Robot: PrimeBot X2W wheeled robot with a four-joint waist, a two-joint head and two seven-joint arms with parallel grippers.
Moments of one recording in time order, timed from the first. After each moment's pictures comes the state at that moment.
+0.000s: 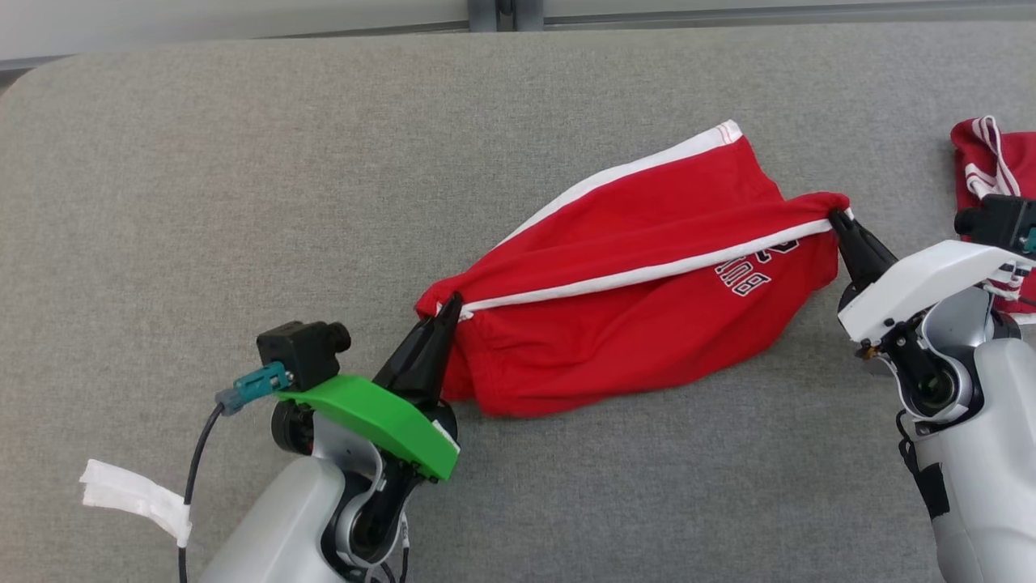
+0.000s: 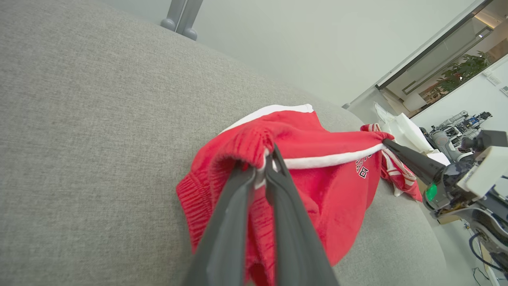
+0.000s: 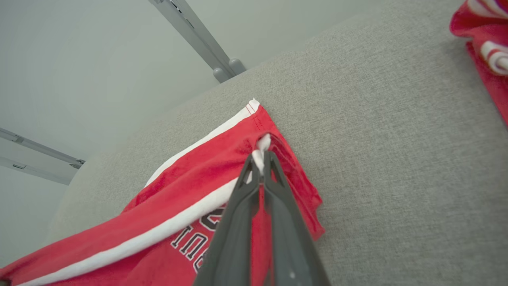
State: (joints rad) left arm -0.35 0.20 -0.58 0.20 -0.93 -0.03 -0.08; right arm -0.45 -0.18 -0.06 0.35 0.66 0.13 0.27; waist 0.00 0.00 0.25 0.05
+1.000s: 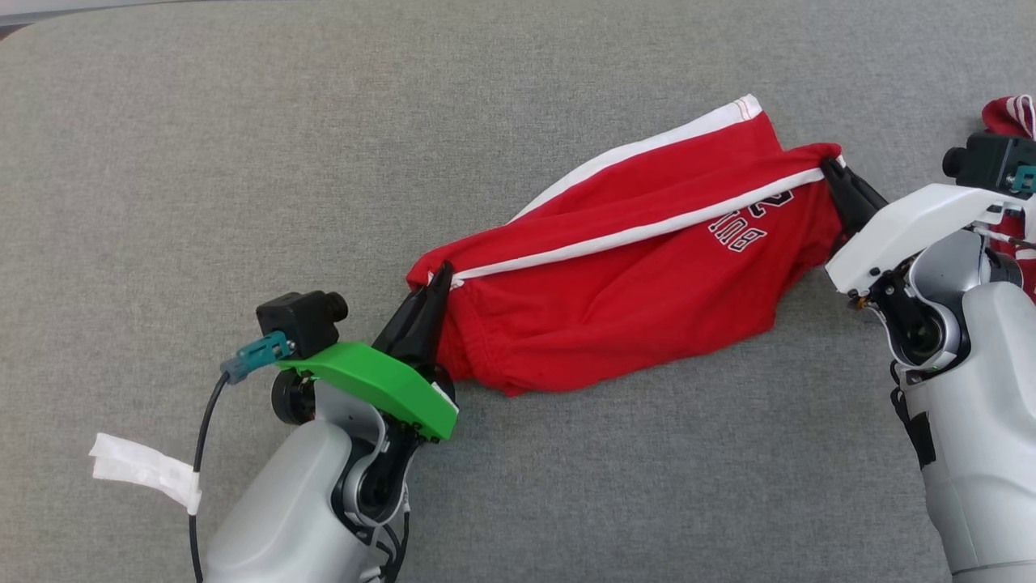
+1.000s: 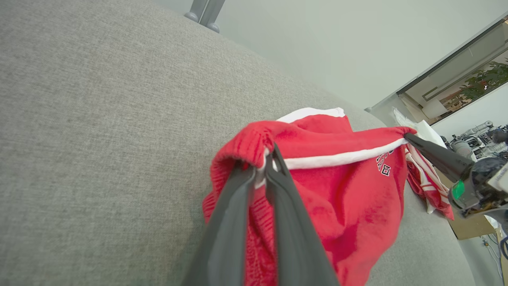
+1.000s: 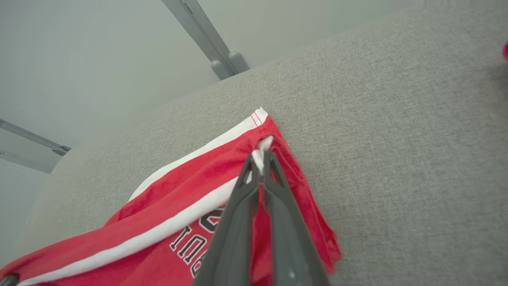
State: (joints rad) left arm -0.45 0.15 -0.57 0.38 -0.93 -0.05 -0.13; right arm -0.58 -0.17 -0.04 0.42 0.58 0.13 0.28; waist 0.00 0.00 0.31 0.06
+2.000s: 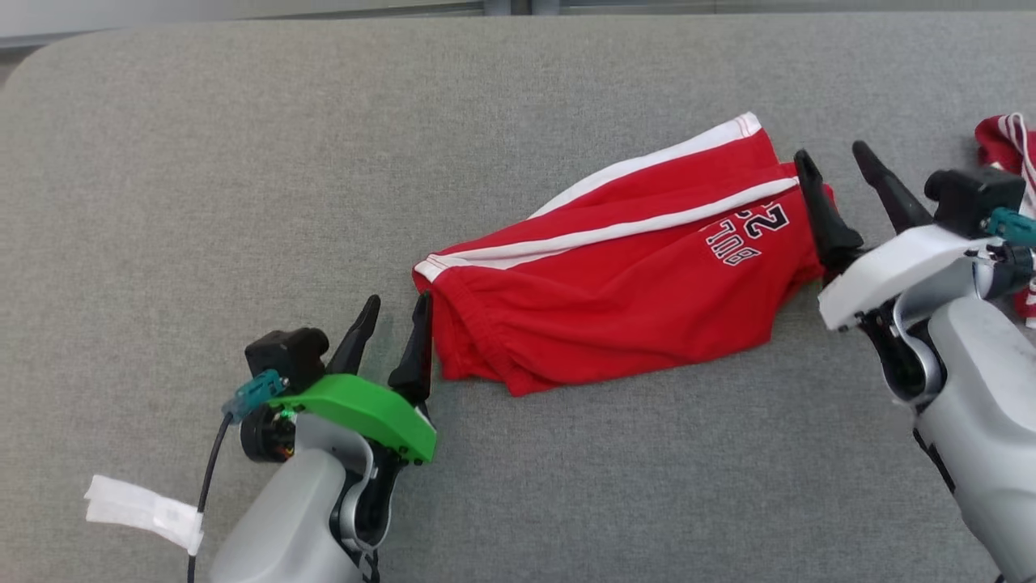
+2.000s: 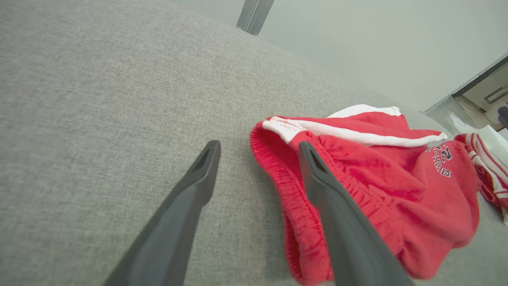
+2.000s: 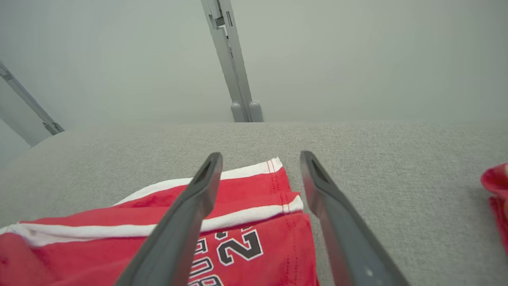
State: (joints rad) left arm -0.45 0.13 -0.55 0.56 -0.84 -0.01 -0.25; right arm -0.62 -0.36 0.32 0.55 0.60 0.13 -0.20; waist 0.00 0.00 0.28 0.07
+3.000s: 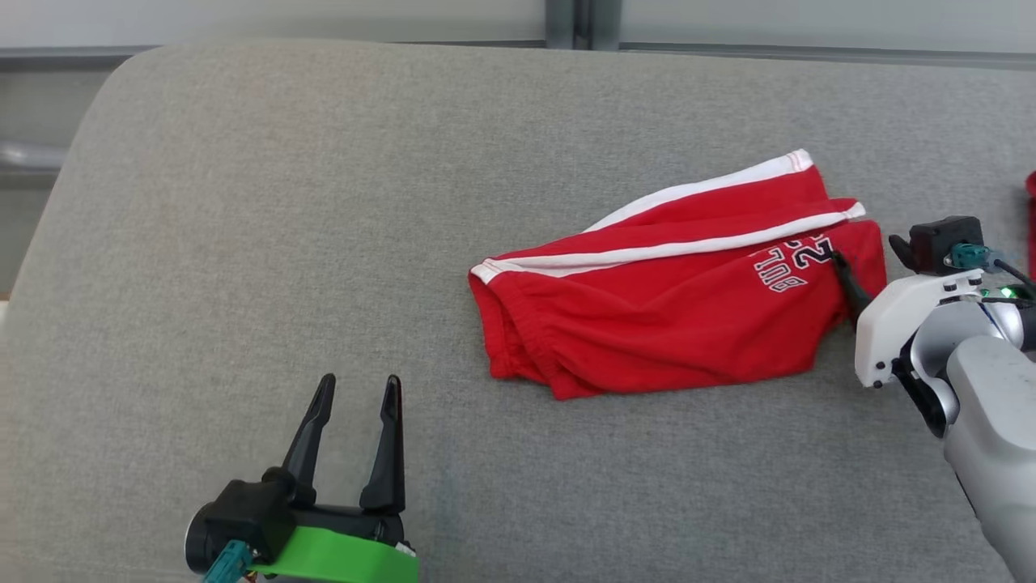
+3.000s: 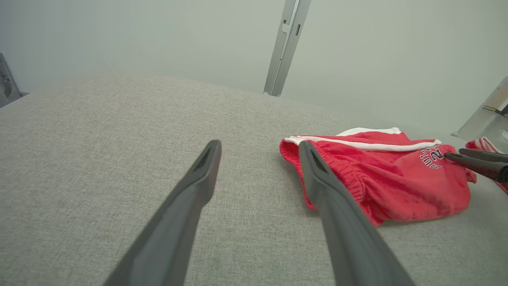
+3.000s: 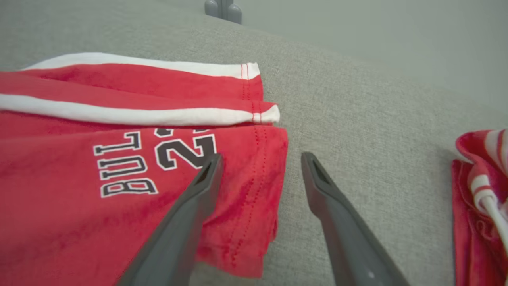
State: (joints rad) left arm 0.03 0.05 -0.24 0.03 -0.32 -0.05 -0.26; right arm -0.61 -0.38 0.29 0.80 0.29 0.13 -0.04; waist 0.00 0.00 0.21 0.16
